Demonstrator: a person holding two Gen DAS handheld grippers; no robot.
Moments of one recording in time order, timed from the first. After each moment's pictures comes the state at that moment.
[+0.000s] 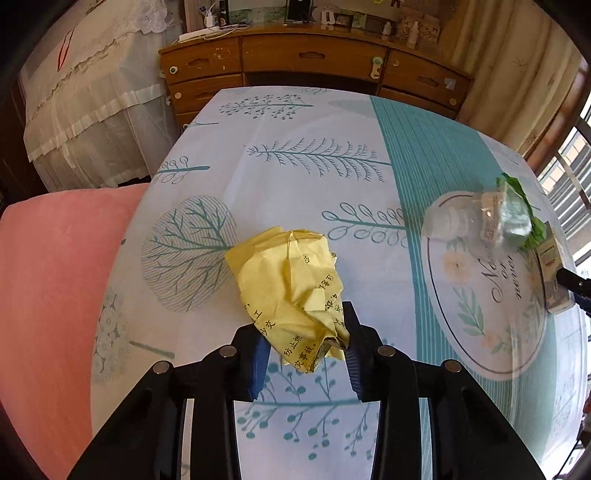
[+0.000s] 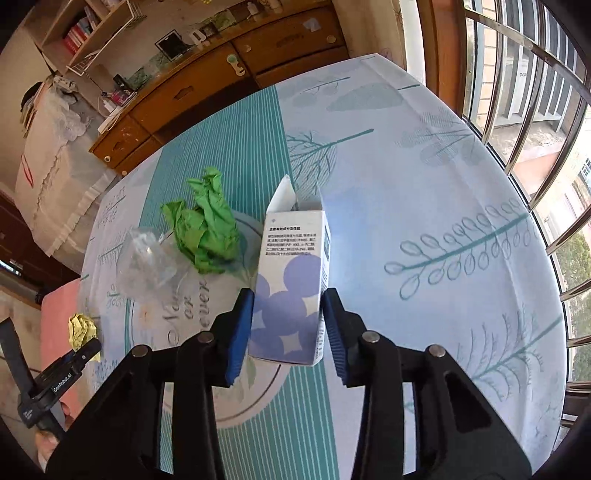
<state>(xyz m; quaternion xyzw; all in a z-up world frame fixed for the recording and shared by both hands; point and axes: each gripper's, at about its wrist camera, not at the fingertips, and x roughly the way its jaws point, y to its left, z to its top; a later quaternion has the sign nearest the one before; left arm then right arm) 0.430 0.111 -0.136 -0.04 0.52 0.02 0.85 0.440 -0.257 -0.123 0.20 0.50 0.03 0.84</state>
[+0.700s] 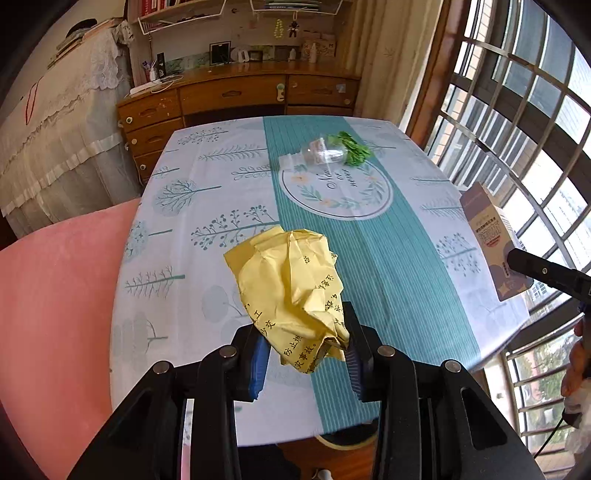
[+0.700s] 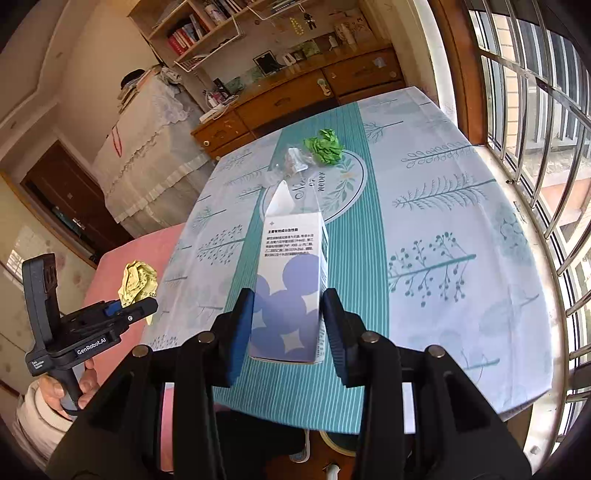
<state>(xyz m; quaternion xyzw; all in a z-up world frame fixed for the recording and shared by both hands) 0.146 0.043 -0.015 0.01 0.47 -0.11 0.88 0.122 -0.230 -0.013 0.18 0.41 0.17 0.88</state>
